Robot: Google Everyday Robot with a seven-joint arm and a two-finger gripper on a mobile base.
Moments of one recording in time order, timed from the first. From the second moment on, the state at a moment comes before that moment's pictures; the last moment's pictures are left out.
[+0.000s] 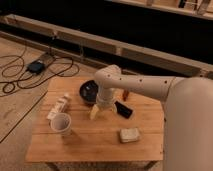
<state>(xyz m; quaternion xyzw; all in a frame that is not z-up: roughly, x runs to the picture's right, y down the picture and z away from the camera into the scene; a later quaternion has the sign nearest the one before) -0.006 0.156 0.791 -0.20 -0.40 -0.75 0.49</state>
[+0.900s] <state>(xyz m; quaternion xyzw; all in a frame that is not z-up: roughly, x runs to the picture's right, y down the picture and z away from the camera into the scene) -0.006 0.156 0.791 -0.20 -0.40 -0.75 0.49</state>
